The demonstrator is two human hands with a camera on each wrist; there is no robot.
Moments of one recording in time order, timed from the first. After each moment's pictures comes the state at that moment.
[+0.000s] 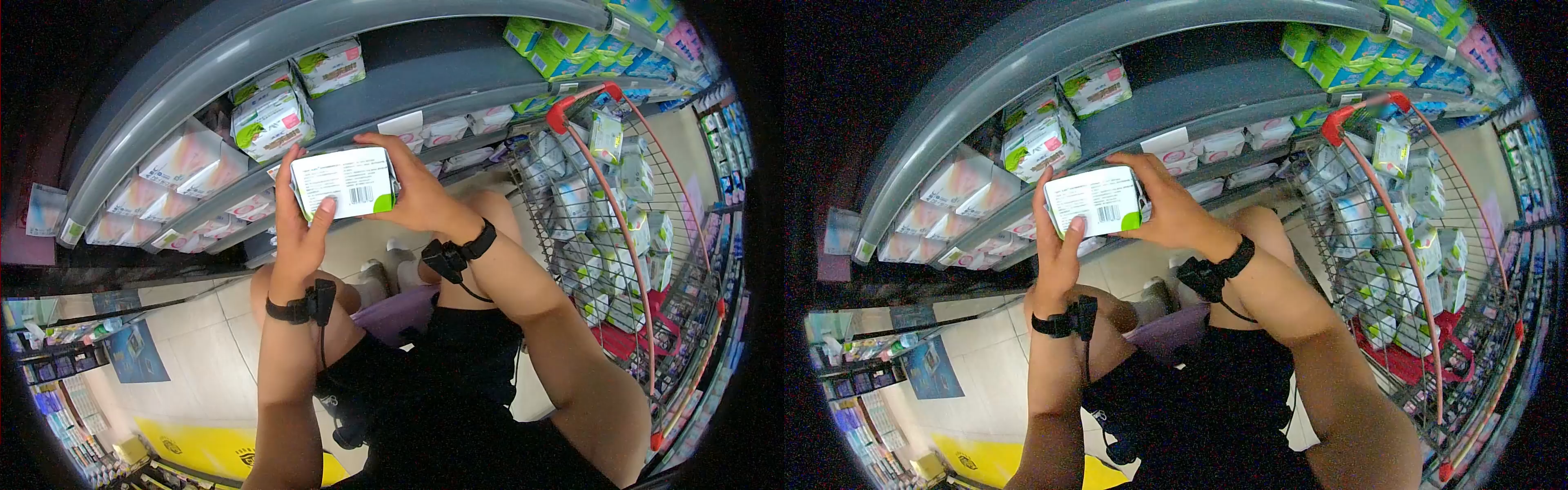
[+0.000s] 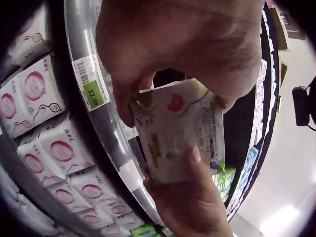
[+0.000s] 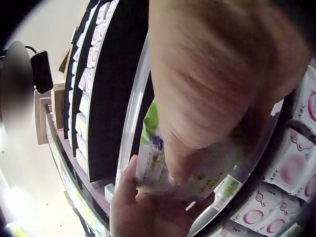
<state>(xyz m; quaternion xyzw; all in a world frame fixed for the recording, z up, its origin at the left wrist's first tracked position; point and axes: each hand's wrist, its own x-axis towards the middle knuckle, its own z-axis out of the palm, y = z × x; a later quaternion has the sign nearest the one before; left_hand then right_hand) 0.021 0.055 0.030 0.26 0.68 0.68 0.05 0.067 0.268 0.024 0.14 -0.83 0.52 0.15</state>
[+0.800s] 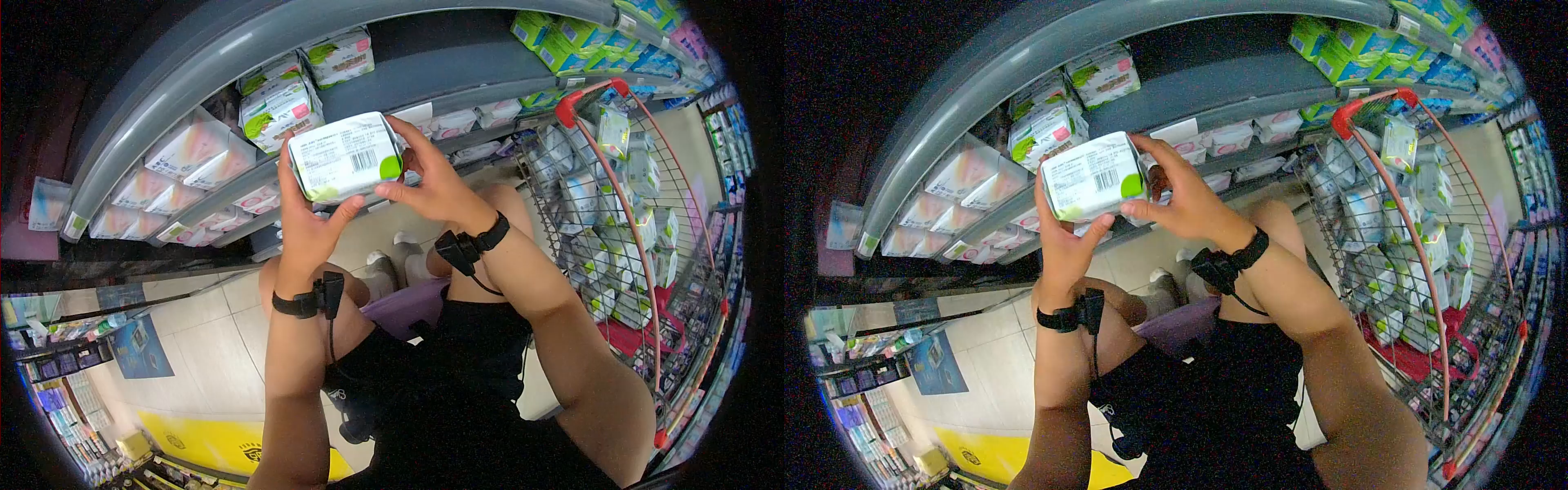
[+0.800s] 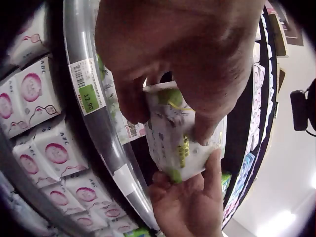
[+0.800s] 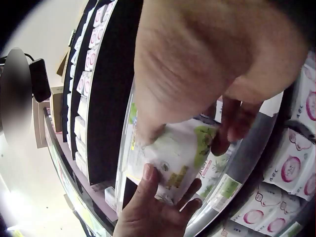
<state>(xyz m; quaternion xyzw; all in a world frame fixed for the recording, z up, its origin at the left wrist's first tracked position) 0.024 0.058 0.034 0.27 0.66 0.70 0.04 0.069 0.271 0.014 0.12 -0.74 0.66 0.10</state>
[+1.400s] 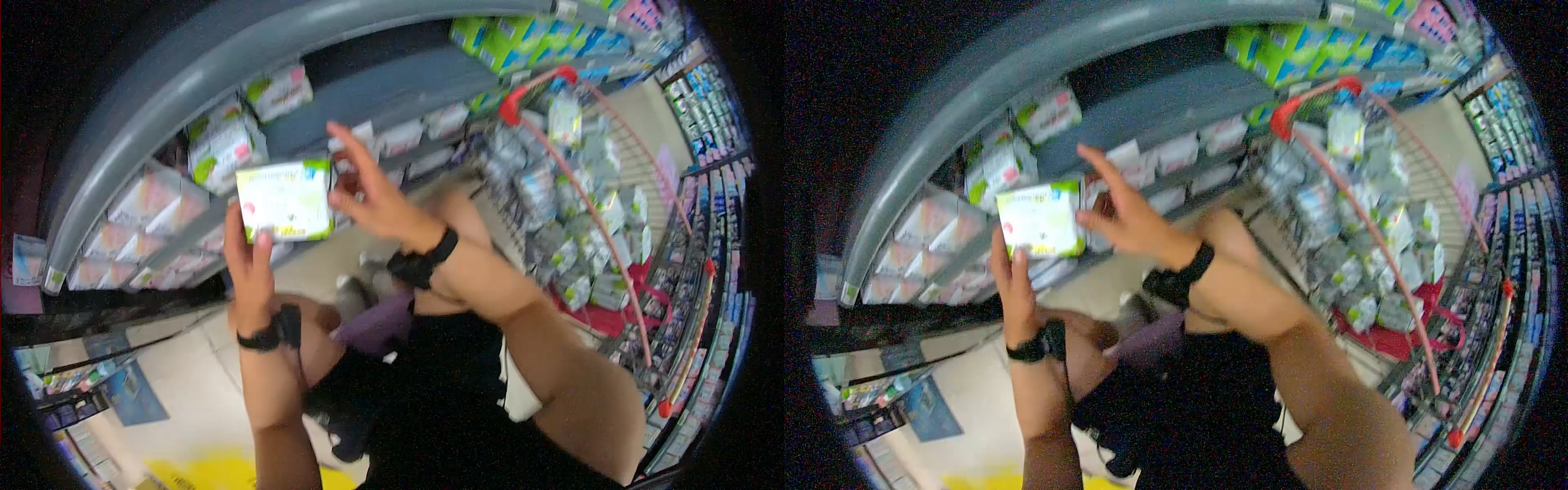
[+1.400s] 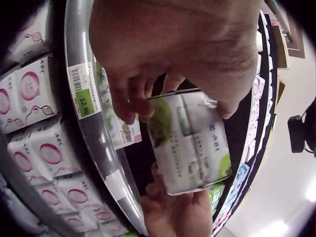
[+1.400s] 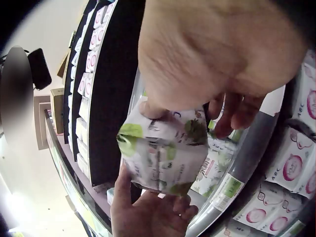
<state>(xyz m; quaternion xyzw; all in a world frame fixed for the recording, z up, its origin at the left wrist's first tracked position) 0.022 0.036 0.025 0.23 0.70 0.68 0.02 0.071 0.269 0.018 0.08 -0.71 0.69 0.15</state>
